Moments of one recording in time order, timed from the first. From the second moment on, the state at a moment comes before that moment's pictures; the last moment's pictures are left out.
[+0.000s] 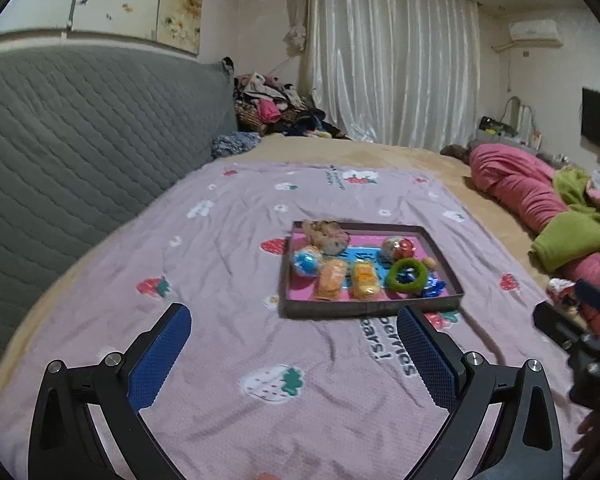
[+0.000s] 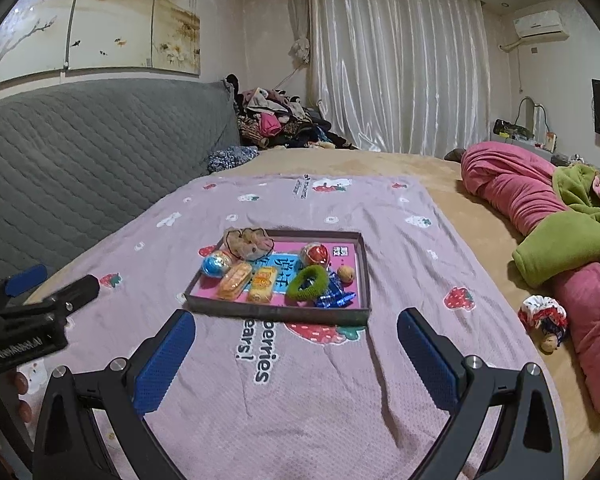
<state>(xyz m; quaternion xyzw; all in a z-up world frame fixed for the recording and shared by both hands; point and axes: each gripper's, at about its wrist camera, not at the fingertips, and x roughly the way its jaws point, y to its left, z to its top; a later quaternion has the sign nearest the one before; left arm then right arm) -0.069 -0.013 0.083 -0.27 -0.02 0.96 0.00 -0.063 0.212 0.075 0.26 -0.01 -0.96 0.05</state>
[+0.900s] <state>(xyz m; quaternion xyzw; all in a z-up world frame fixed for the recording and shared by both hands) -0.078 -0.007 0.018 -0.31 -0.03 0.95 0.02 -0.064 0.222 0.022 0.30 0.00 -0.95 0.03</state>
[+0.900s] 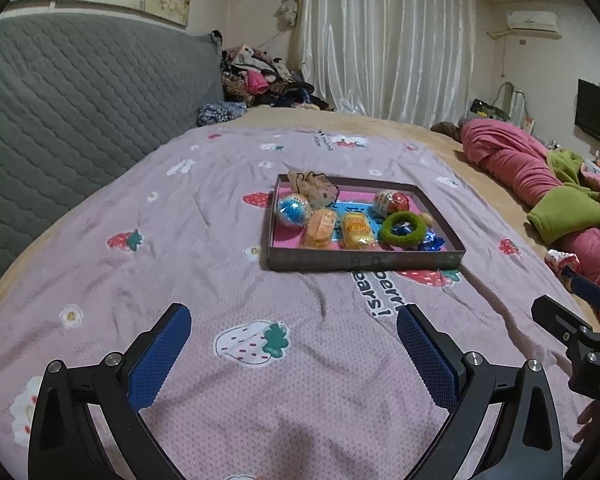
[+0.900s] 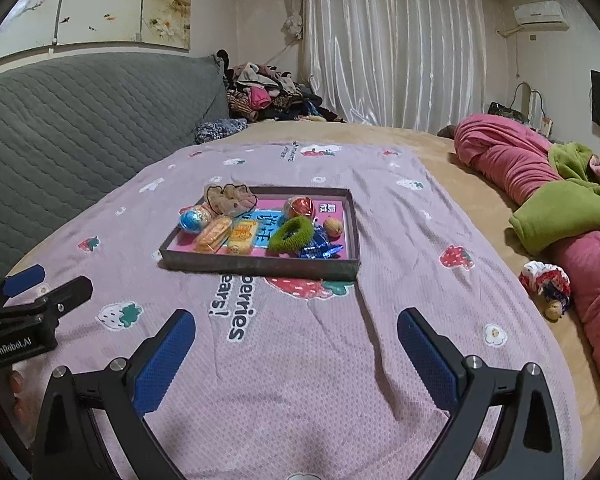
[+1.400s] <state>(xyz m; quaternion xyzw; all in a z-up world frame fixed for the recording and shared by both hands) -0.086 -0.007 -0.003 -0.33 -0.01 0.94 0.00 -0.065 0.230 -0.003 0.32 -0.01 -0.95 0.02</state>
